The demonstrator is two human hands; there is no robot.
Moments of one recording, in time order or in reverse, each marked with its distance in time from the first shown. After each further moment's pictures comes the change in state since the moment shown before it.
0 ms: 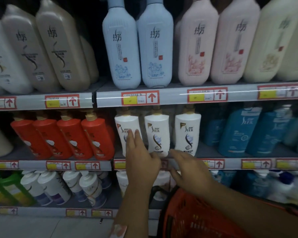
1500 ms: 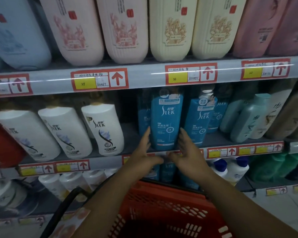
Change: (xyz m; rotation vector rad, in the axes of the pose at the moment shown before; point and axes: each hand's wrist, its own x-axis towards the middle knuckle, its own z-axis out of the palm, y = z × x) left_hand -0.025 0.130 0.192 -0.632 -0.804 -0.065; right_hand -0.076 0.214 -0.059 0.668 -0.040 0.629
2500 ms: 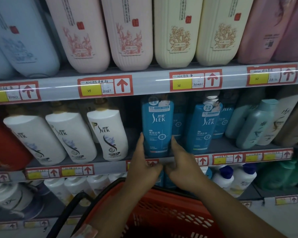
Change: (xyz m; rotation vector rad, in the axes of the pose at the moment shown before) left_hand -0.023 0.015 0.015 0.025 0.339 0.174; right_hand -0.004 -0.025 0.016 -0.247 -0.059 -0.119
